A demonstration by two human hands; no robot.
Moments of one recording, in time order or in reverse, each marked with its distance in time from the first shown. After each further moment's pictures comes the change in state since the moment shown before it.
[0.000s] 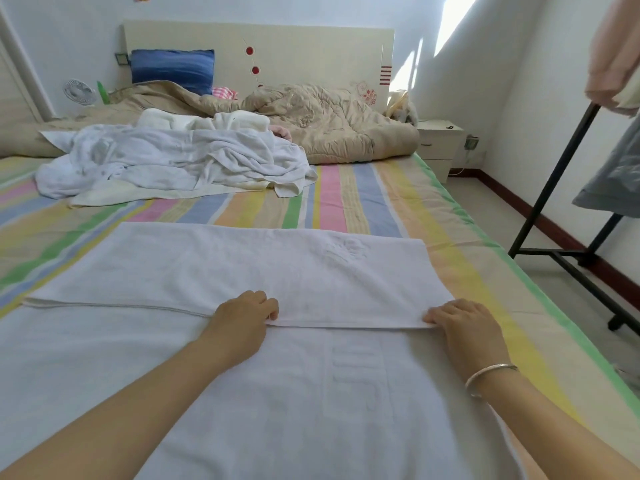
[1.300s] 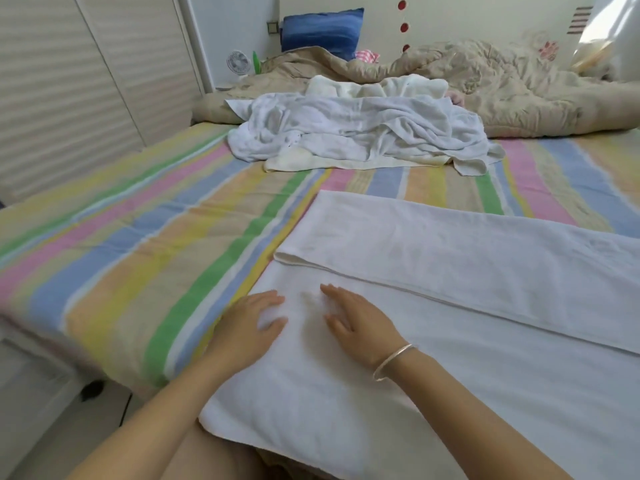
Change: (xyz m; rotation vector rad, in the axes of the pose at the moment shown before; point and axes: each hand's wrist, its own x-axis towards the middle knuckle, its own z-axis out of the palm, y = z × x) left_hand -0.223 -0.261 -0.051 -0.406 0.005 -0.650; right_hand 0.075 -0.485 -0.008 0.771 -0.561 -0.338
